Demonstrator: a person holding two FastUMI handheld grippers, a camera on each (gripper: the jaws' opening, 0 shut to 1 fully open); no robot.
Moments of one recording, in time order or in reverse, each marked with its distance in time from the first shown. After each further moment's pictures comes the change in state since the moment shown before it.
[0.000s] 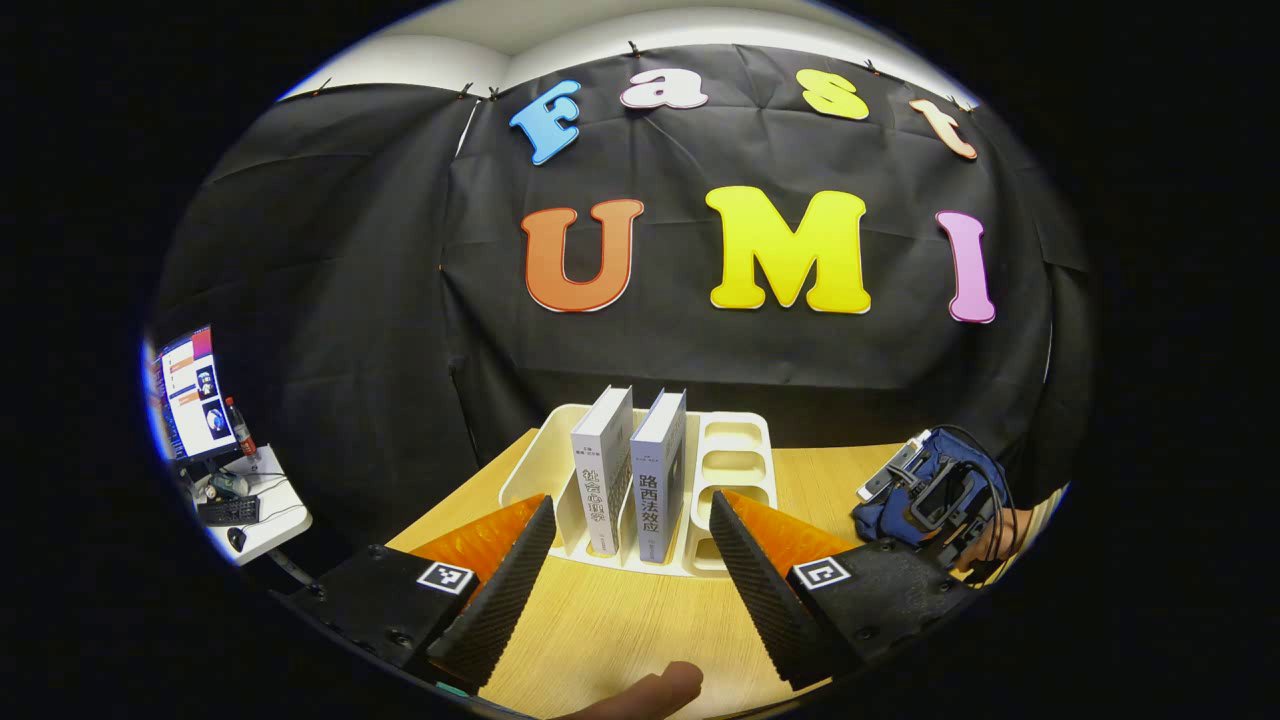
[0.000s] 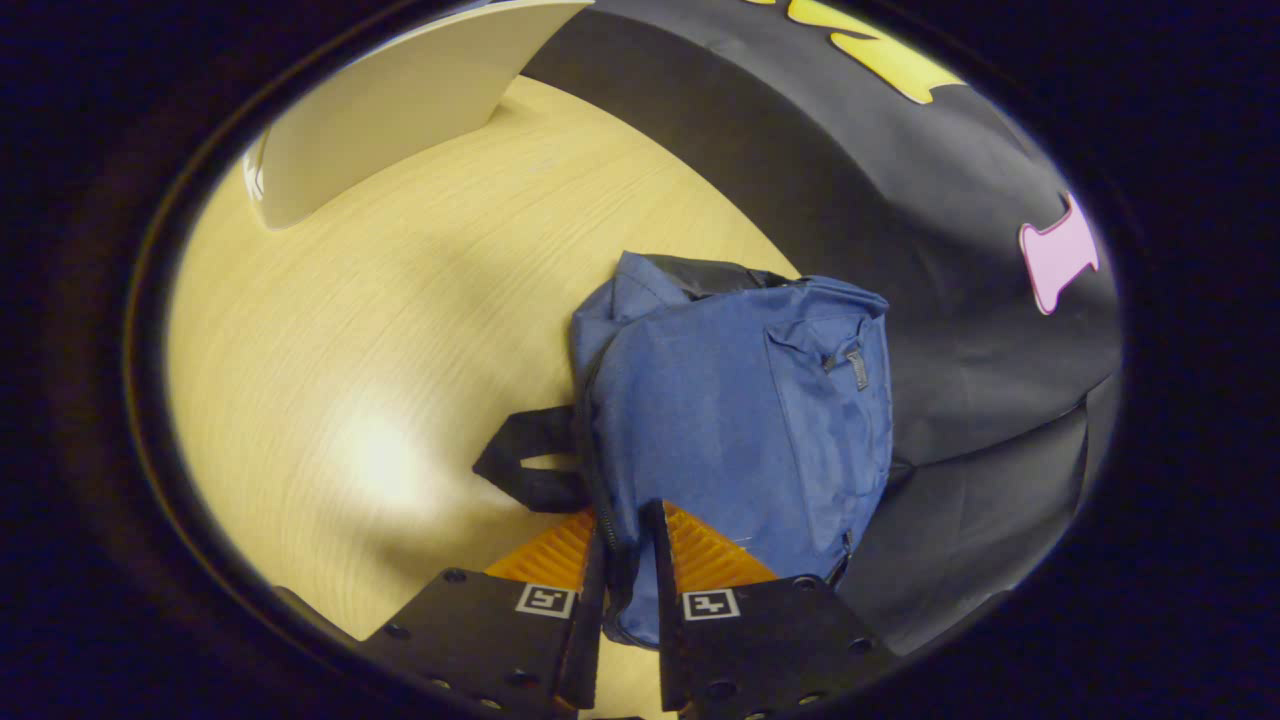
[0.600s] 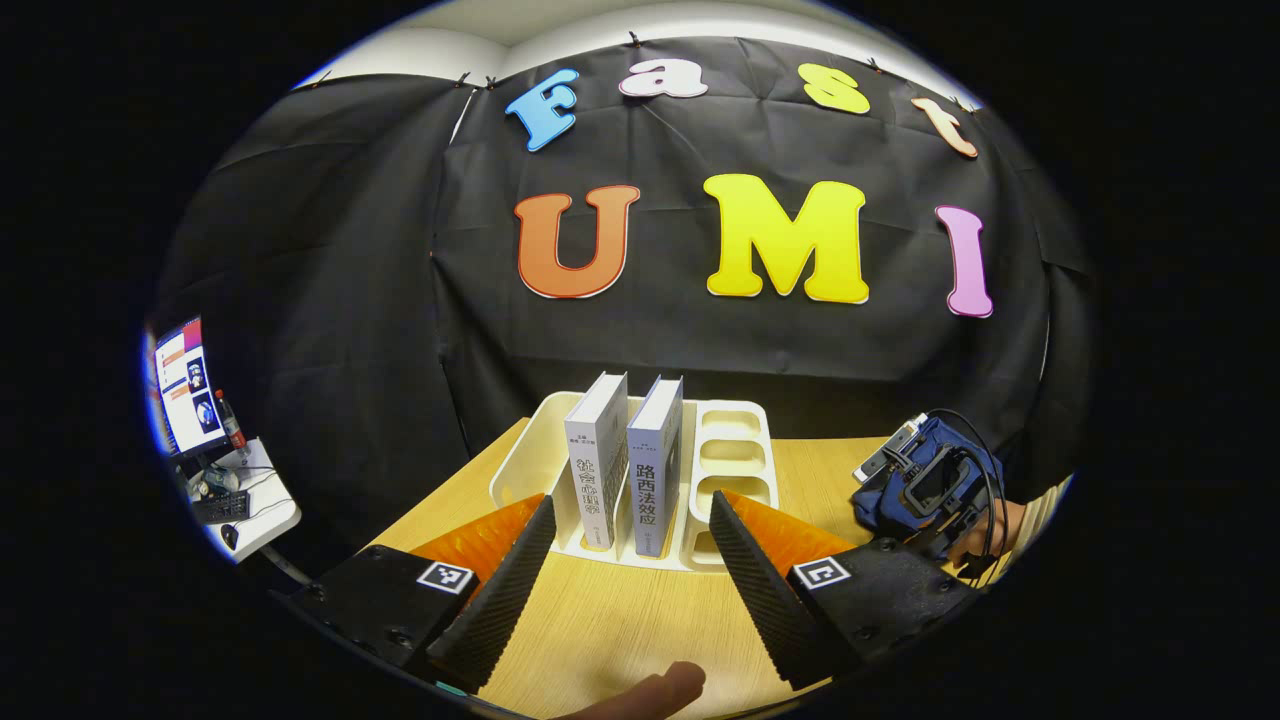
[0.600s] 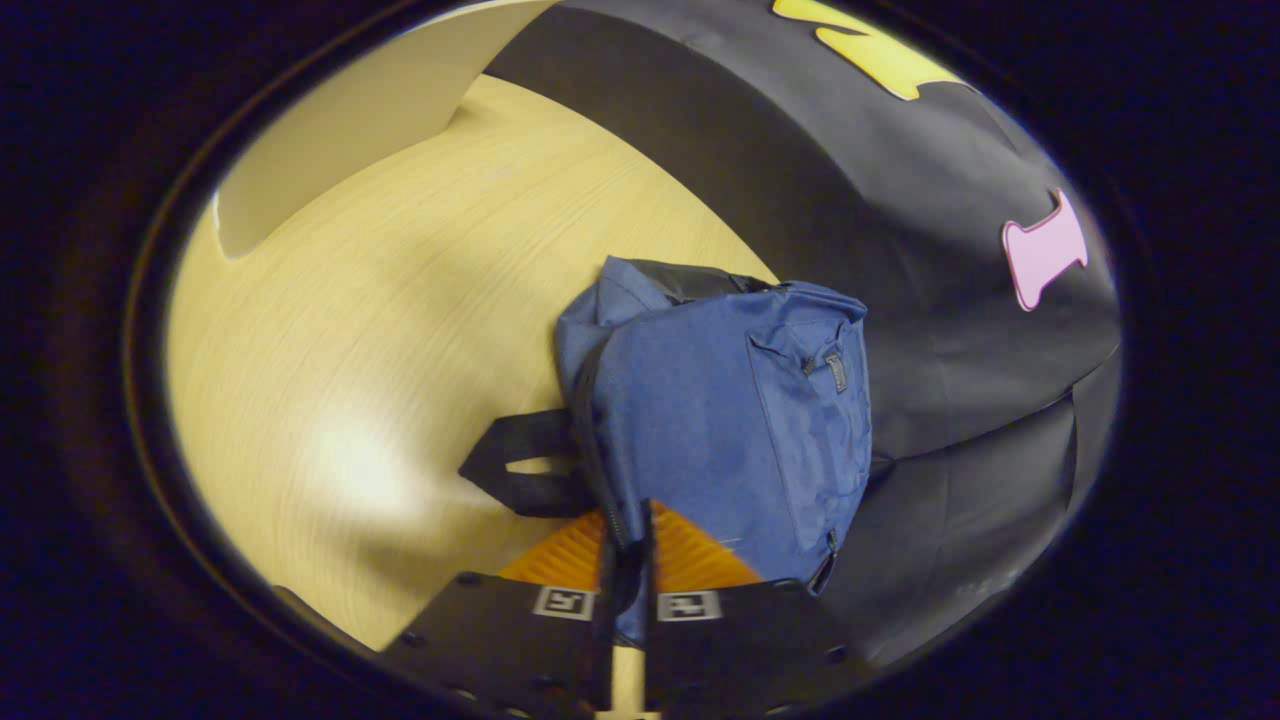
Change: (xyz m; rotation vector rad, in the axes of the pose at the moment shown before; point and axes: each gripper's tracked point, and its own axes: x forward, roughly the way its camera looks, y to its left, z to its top) left arm 0.008 -0.001 -0.011 -0.003 0.028 -0.028; right arm 0.010 0.013 0.011 0.037 0.019 -0.038
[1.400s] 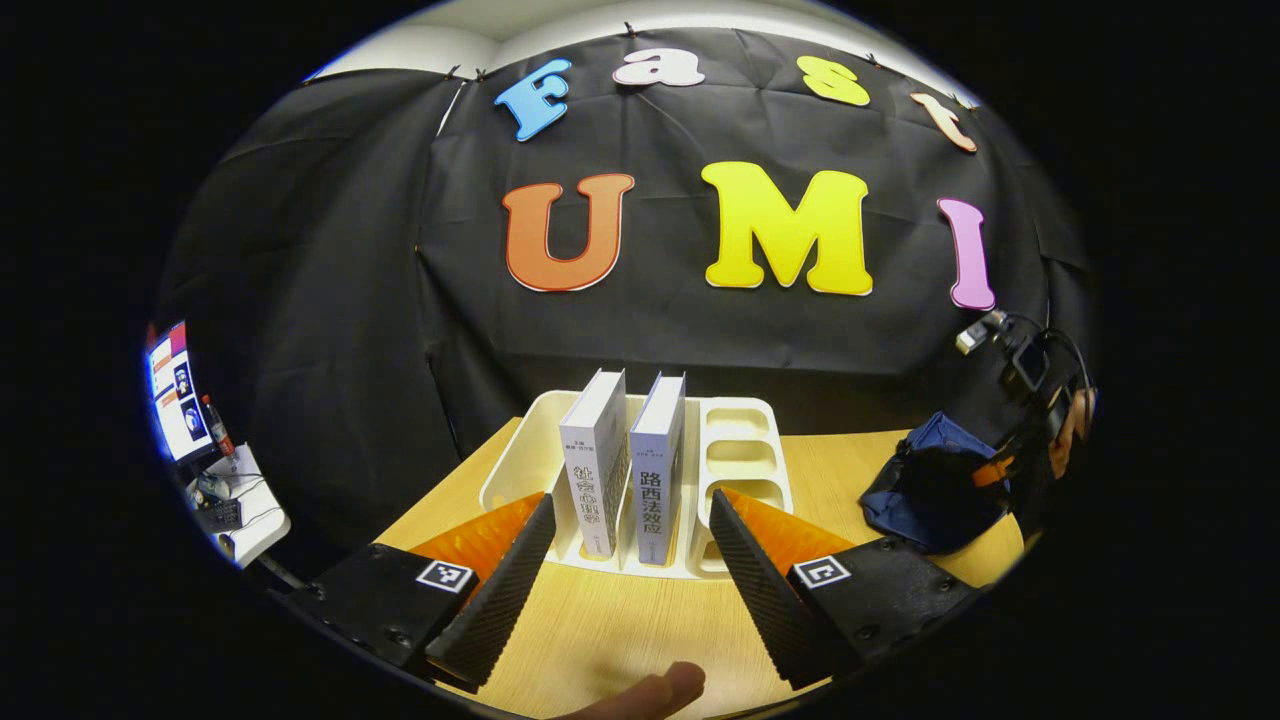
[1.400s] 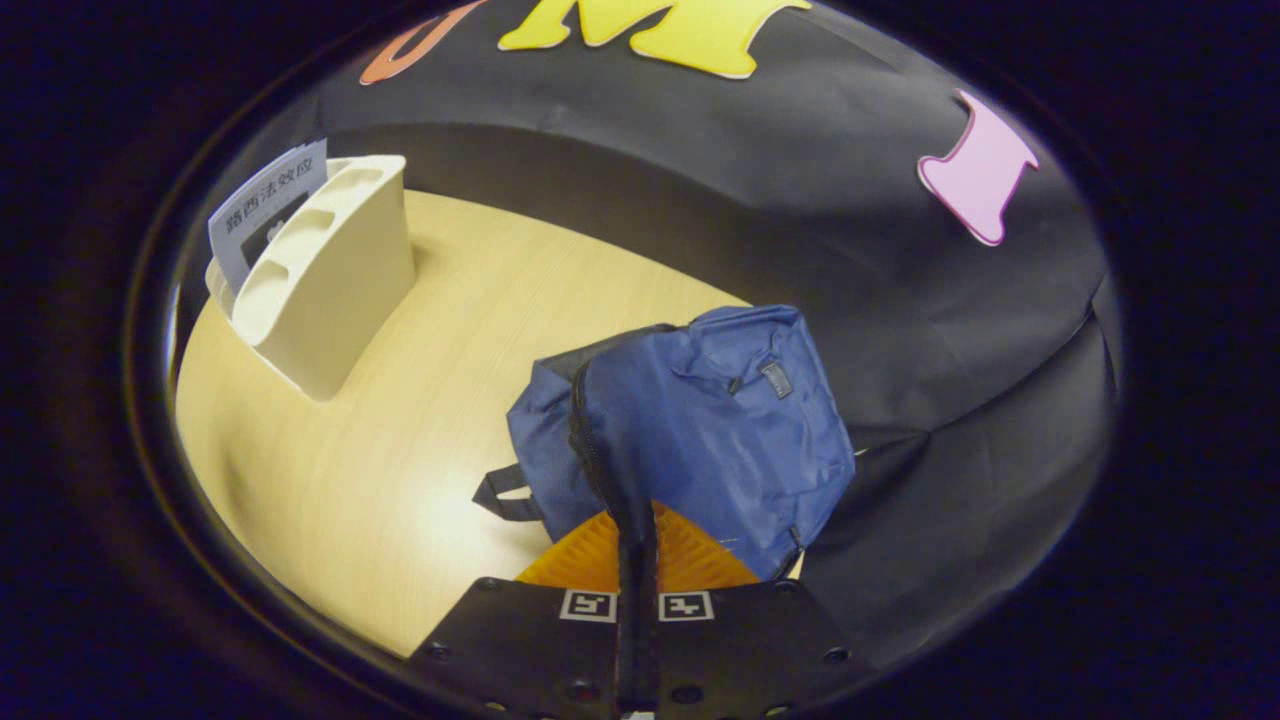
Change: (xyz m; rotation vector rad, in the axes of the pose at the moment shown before) left arm 0.038 0.004 0.005 0.016 0.011 -0.027; right arm -0.081 -0.125 0.039 0.248 -0.076 0.238
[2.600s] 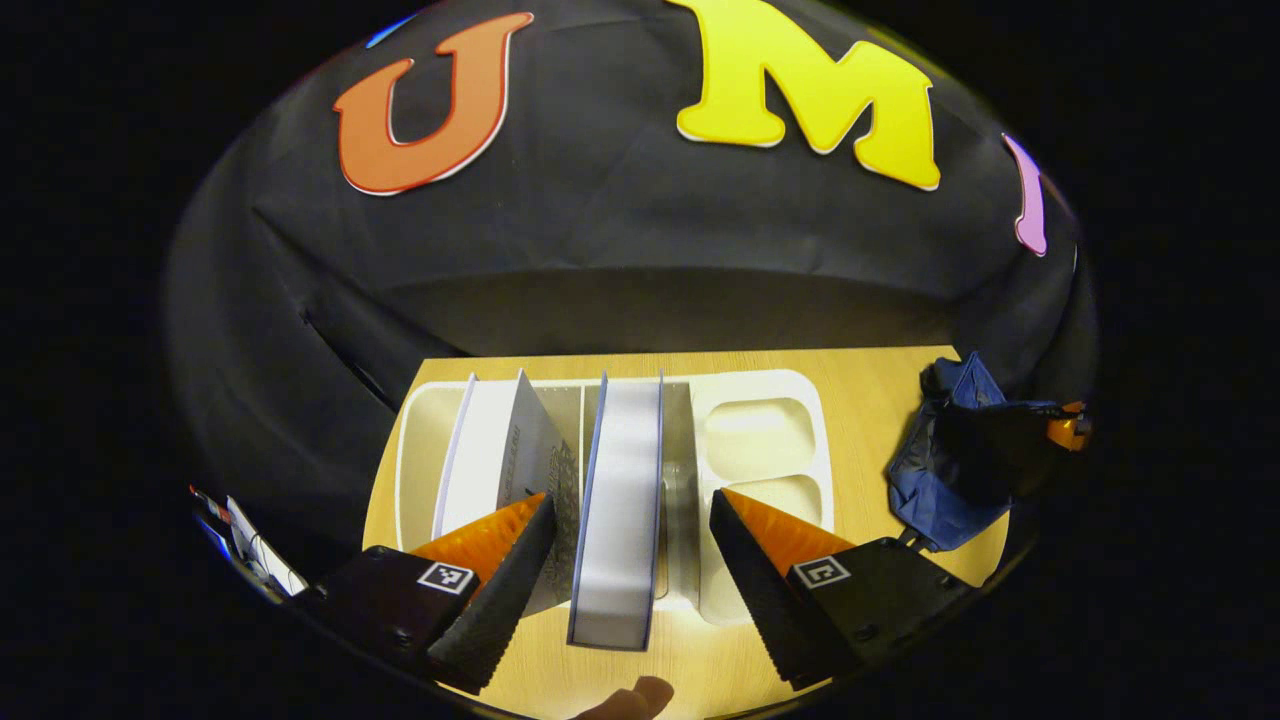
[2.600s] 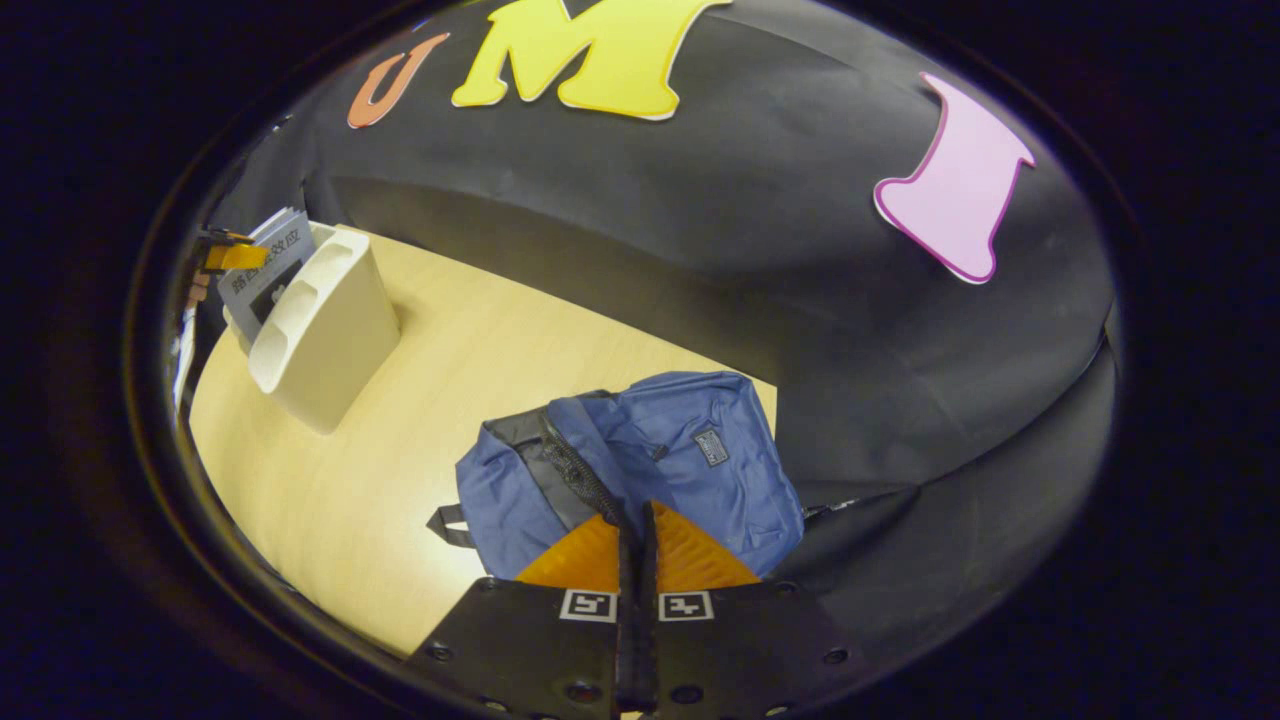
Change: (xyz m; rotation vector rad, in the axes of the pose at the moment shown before) left arm 0.207 -0.036 -0.002 0.125 0.595 -0.161; right arm 0.002 -0.082 0.050 -0.031 -0.091 0.102
